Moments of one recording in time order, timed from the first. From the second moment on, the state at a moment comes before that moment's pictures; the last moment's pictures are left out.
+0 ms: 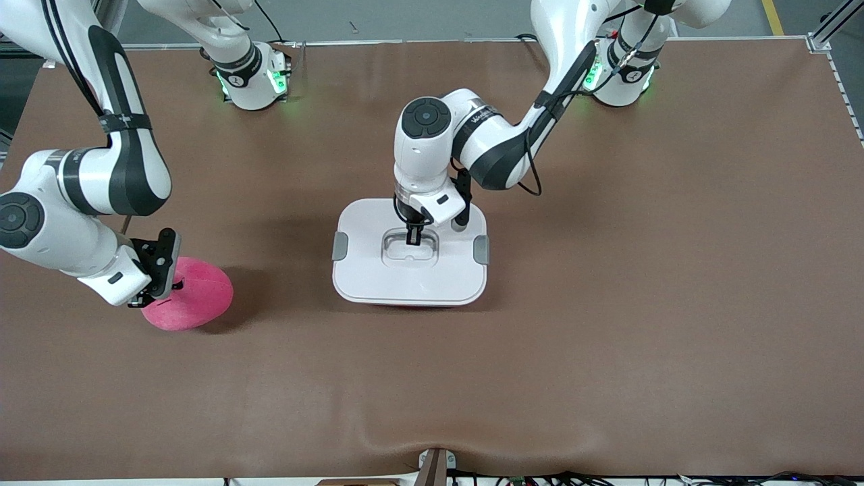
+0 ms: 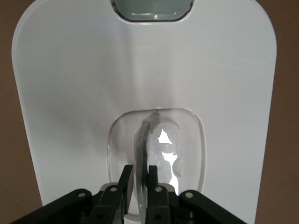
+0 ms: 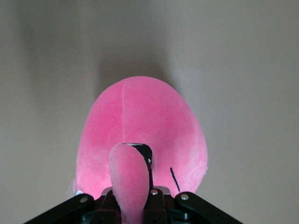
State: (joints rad) left arm -0.79 0.66 -0.07 -1.36 0.06 2.20 -2.36; right arm 0.01 0.34 -0.01 -1.75 -0.08 2.08 -1.52
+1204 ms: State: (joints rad) left arm -0.79 0.66 -0.06 -1.35 0.07 2.20 -2.36; right arm 0.05 0.34 -0.01 -1.57 0.10 1.86 -0.86
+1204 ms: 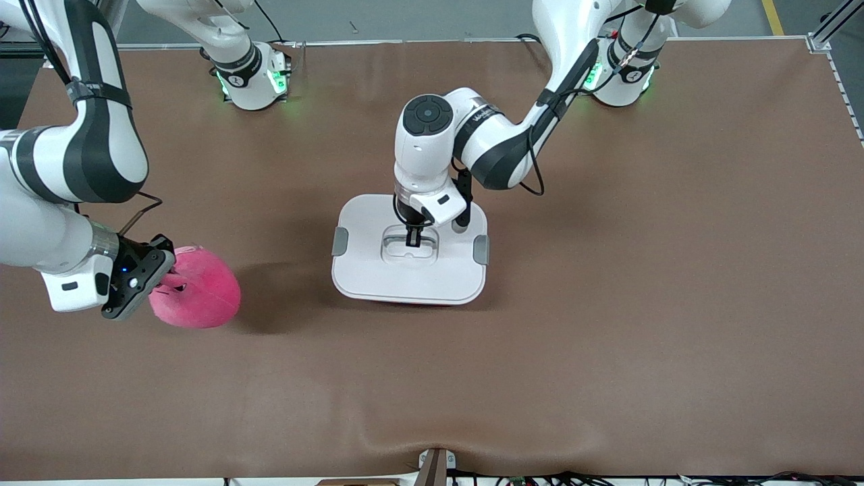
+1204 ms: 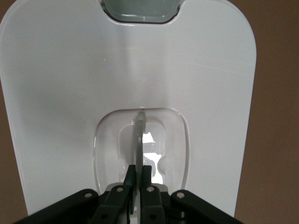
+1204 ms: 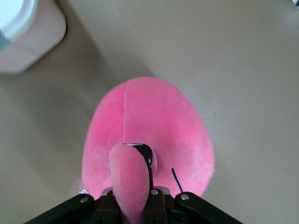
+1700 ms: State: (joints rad) left arm -0.79 0.65 -0.06 -1.34 0.07 2.20 -2.36; right arm 0.10 0.34 -0.01 -1.57 0.11 1.85 -0.50
